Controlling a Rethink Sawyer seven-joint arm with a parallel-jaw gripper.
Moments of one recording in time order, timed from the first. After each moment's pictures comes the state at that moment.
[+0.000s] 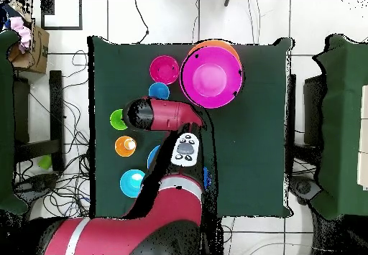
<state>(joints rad) 0.04 -0.36 -0.16 1.42 0.10 0.39 1.87</state>
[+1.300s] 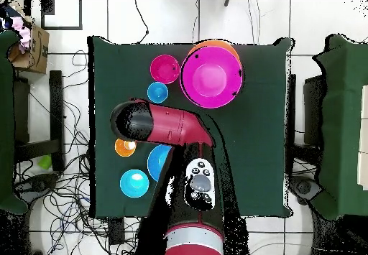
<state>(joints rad) -0.04 -0.67 -0.05 1.64 0.15 0.46 1.87</state>
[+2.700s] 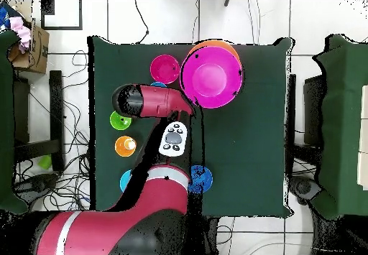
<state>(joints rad) 0.08 -0.29 -0.18 1.27 0.16 0.47 1.92</state>
